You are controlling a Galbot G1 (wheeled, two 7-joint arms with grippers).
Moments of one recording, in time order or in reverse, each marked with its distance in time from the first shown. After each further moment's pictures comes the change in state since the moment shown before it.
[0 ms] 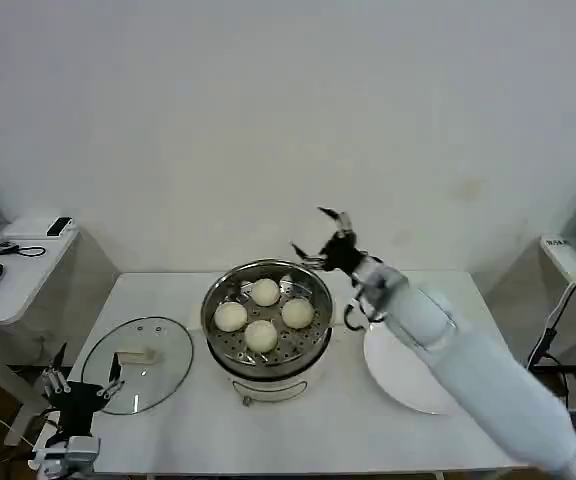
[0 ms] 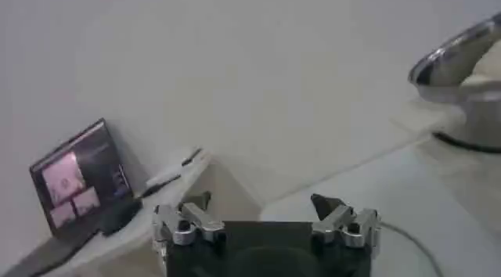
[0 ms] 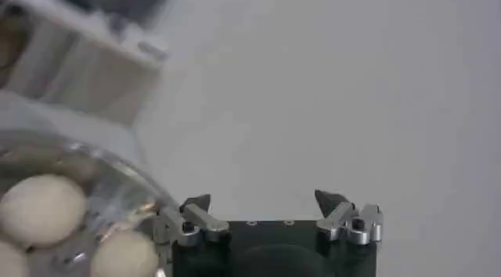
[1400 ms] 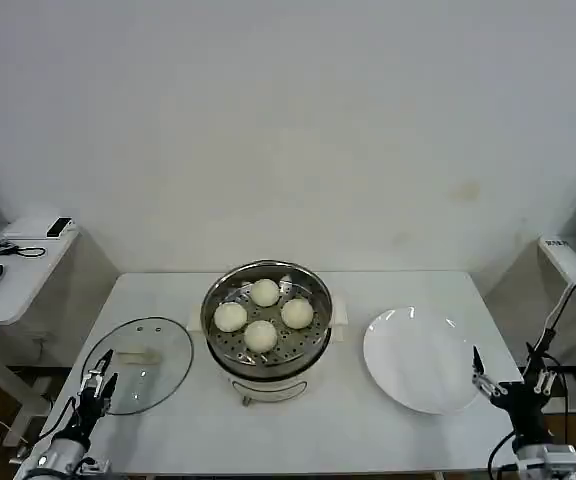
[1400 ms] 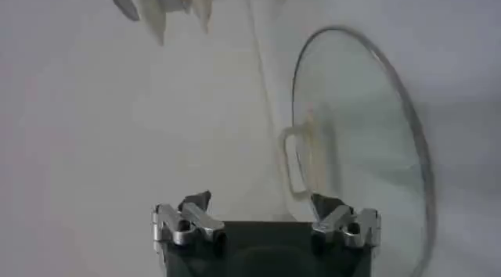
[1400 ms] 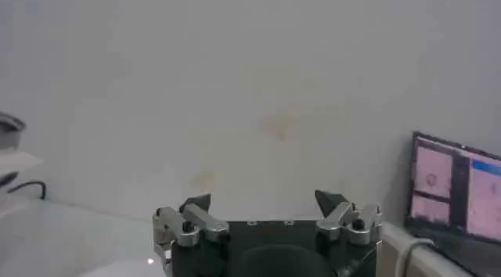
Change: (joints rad) left arm -0.185 0.263 0.139 0.501 0.817 -0.153 -0.104; right arm -0.956 0.452 0.902 0.222 -0.051 0.264 -0.049
